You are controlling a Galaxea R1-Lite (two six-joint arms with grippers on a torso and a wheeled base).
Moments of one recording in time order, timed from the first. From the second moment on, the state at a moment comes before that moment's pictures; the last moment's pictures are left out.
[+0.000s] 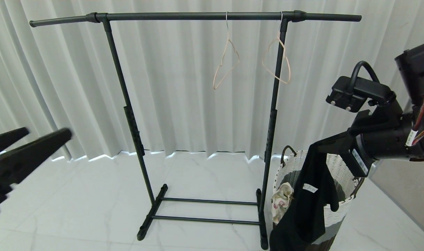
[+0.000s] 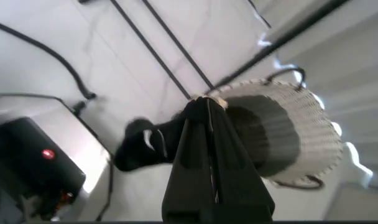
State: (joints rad) left arm -0.32 0.90 -0.60 -0.29 -0.04 -0.10; right arm 0.65 1.47 -1.29 0.44 0.04 -0.31
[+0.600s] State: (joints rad) left arm -0.91 1.63 -0.81 -0.53 0.02 -0.21; right arm 0.70 1.50 -1.30 0.39 0.05 -0.26
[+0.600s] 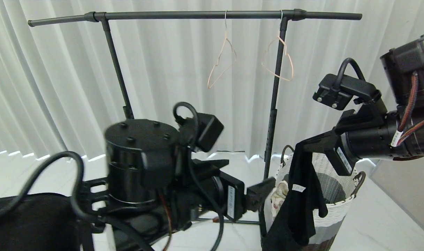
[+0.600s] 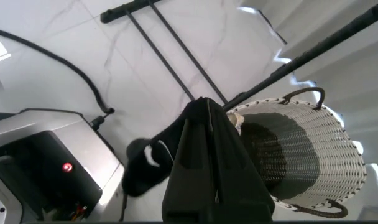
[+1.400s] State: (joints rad) left arm -0.91 2.06 -1.01 -0.54 0.02 -0.23; right arm 0.77 1.46 -1.31 0.40 0.05 -0.26
